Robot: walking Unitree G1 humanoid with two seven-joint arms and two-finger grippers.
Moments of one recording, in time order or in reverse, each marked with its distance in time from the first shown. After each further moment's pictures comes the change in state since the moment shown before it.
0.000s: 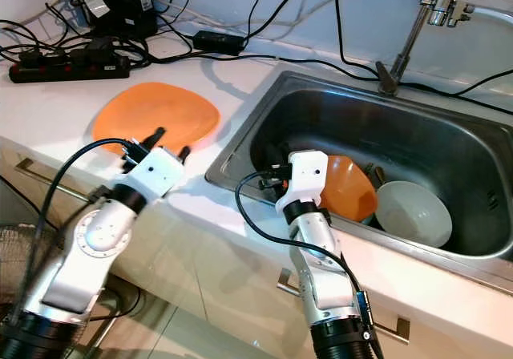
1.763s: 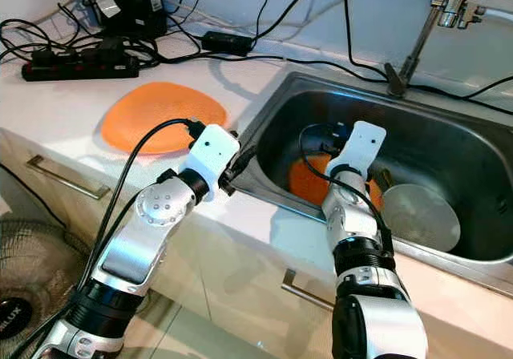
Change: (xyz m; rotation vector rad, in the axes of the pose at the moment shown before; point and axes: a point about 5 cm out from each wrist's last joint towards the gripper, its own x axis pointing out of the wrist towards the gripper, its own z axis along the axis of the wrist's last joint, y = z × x) left arm 0.042 -0.045 0.068 -0.461 -0.097 -0.282; right arm 0.049 -0.096 -0.002 0.087 0.159 -0.518
